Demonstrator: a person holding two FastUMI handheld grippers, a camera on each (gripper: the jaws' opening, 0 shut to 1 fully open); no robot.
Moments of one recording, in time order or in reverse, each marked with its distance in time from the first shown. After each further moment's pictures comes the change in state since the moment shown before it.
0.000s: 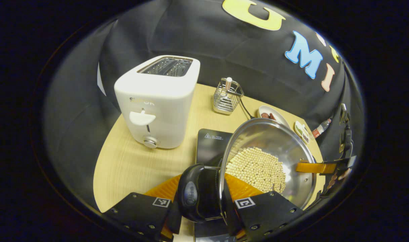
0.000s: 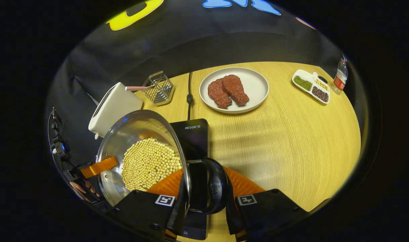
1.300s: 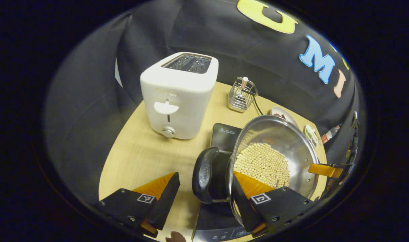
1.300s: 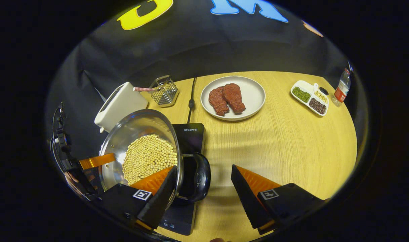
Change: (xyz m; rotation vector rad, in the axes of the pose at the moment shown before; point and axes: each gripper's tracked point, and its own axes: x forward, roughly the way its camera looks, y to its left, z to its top) left arm -0.053 0.026 -0.007 -0.059 0.018 0.153; right arm -0.038 -0.015 0.009 -0.104 -0.045 0.049
